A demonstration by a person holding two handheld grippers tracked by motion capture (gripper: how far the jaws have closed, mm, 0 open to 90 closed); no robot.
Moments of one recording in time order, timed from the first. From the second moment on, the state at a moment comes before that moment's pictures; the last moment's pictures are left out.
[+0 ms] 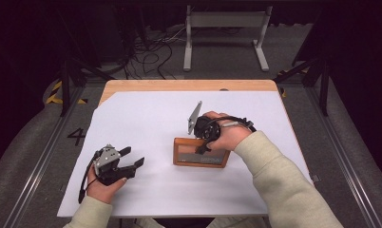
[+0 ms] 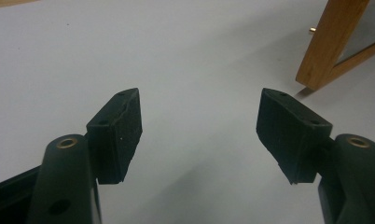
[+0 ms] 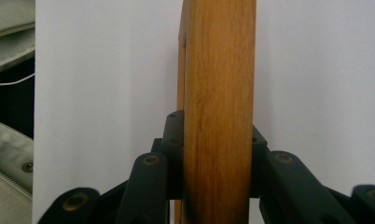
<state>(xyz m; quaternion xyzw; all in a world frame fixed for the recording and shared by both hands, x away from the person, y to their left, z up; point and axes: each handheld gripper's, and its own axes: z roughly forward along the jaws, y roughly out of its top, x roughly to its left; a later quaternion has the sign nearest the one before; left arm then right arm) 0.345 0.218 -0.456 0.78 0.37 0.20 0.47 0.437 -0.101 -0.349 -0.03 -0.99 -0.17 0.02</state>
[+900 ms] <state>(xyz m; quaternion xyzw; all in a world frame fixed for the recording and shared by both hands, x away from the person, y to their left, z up) 0.347 0.216 -0.457 0.78 0.37 0.19 0.47 0.451 -0.116 -0.352 -0.09 -0.96 -0.25 -0.05</state>
